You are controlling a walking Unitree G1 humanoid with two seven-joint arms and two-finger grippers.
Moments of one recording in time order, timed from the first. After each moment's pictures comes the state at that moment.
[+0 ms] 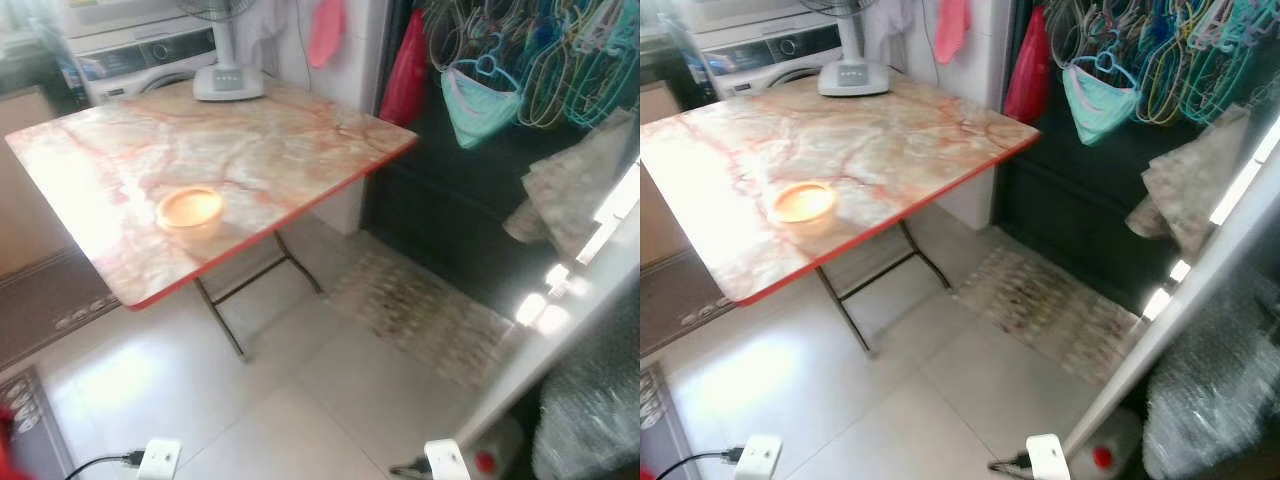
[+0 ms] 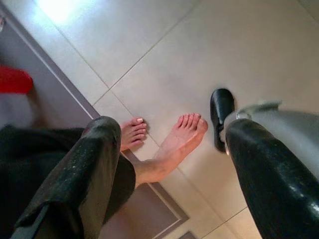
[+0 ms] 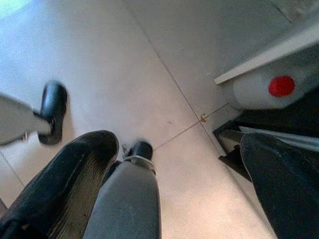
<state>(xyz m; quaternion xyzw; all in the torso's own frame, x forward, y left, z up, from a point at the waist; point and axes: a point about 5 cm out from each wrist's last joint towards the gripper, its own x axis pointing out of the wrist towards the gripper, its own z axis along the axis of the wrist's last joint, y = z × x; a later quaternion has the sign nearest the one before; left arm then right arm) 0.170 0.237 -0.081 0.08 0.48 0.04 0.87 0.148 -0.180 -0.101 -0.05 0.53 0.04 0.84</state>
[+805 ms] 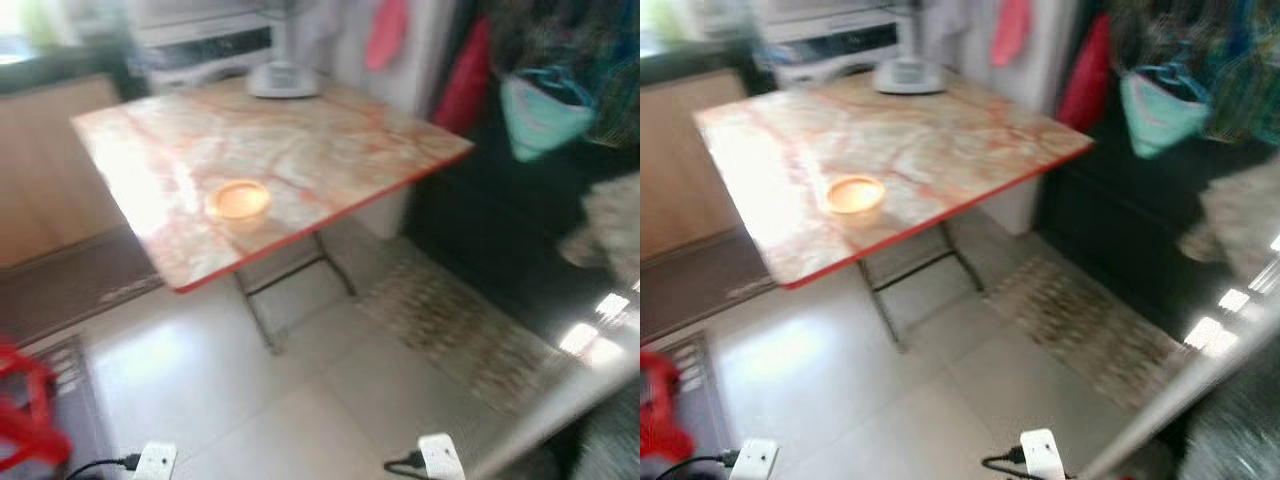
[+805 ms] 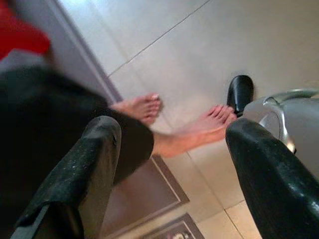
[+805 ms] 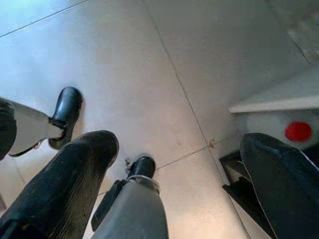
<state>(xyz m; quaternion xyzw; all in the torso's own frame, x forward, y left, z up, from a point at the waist) 0.160 0.241 -0.084 0.09 0.49 0.05 0.86 0.155 -0.176 -0.099 -0.05 0.52 0.04 0.85</state>
